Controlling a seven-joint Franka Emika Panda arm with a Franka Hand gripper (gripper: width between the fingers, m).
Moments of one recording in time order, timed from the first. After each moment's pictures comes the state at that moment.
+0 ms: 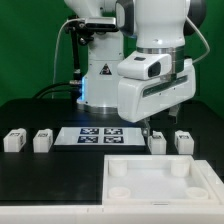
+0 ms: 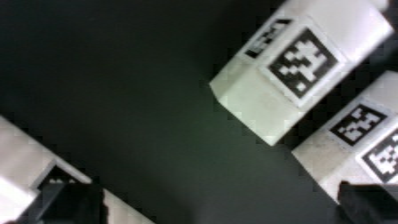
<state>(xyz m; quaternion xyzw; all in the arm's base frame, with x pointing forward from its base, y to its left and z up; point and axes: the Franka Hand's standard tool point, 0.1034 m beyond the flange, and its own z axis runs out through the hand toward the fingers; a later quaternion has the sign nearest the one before) 0.422 0.095 0.058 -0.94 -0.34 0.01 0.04</state>
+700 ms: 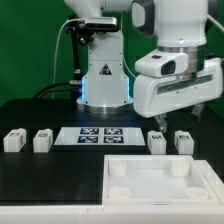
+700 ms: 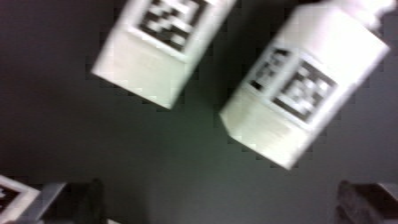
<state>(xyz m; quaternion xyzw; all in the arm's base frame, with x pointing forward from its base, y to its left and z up) 0.414 0.149 0.062 -0.98 -0.22 0.02 0.04</state>
